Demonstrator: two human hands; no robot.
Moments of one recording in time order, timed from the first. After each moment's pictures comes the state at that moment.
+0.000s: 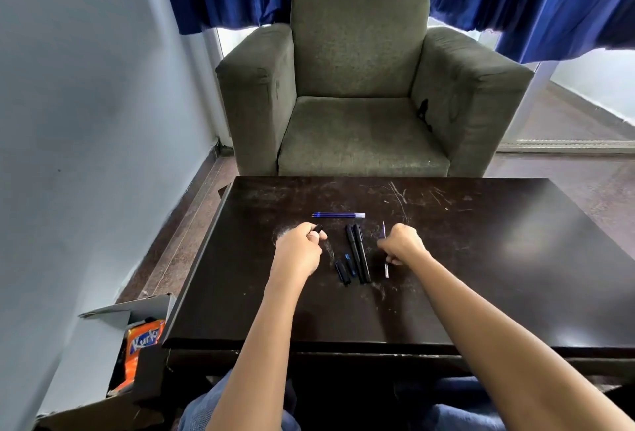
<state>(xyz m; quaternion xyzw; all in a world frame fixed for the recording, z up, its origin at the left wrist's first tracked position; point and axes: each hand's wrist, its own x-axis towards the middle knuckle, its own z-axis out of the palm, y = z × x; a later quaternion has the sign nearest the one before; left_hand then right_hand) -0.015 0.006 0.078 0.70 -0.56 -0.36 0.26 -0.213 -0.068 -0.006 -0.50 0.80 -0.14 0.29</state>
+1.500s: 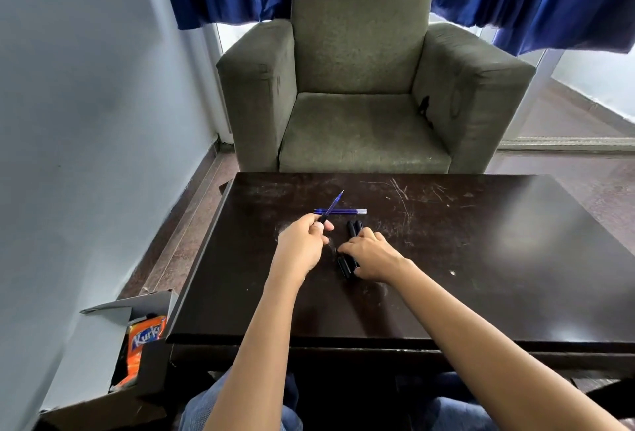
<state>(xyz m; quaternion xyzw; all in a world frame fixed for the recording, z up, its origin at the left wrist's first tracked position) -0.011 0.003 0.074 0.65 -0.56 -0.40 0.32 -0.166 -0.035 -0.004 -0.82 0.56 0.09 0.04</state>
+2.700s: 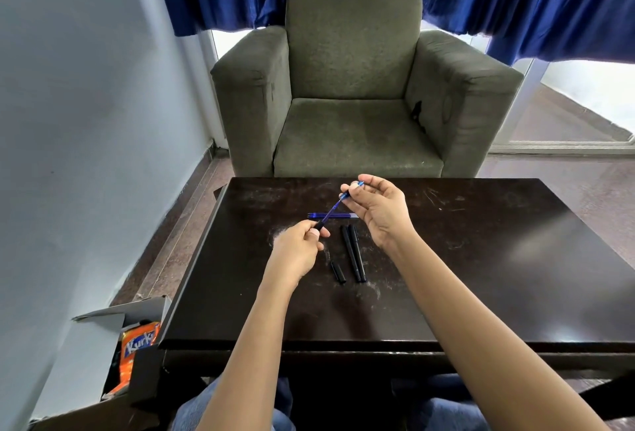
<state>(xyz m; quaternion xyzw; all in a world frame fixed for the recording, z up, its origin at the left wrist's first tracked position) -0.014 0.007 0.077 0.65 -0.57 -0.40 0.30 -0.159 -0.033 0.085 -0.27 0.40 -0.66 0.58</state>
